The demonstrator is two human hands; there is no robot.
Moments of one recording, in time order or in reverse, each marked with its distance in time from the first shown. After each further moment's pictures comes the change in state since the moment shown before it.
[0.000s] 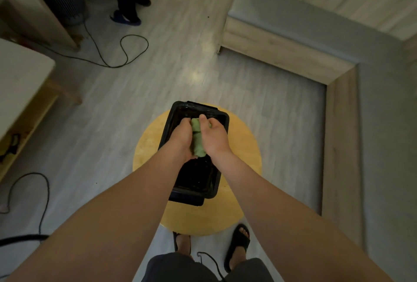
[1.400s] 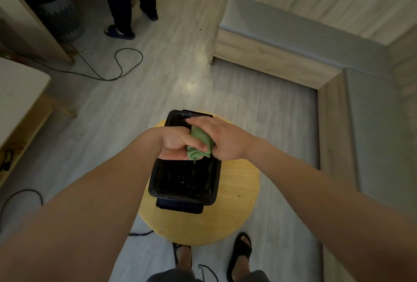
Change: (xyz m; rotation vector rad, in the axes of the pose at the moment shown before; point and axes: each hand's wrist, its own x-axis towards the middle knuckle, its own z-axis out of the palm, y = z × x) left_hand 0.003 0.037 -0.034 0.545 -0.848 0.031; right_hand 0.024 -0.007 -0.082 -0.869 -0.539 -0.832
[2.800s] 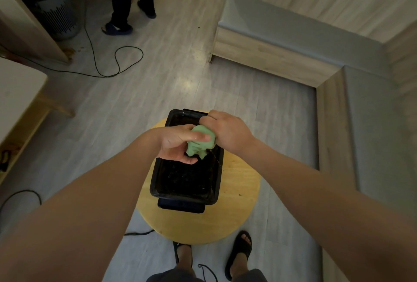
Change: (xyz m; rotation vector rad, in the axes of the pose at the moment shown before) left_hand -0.003 -0.003 -0.006 0.007 0.056 -0.017; right_hand 0.012 -0.003 0.008 -0.326 0.360 0.029
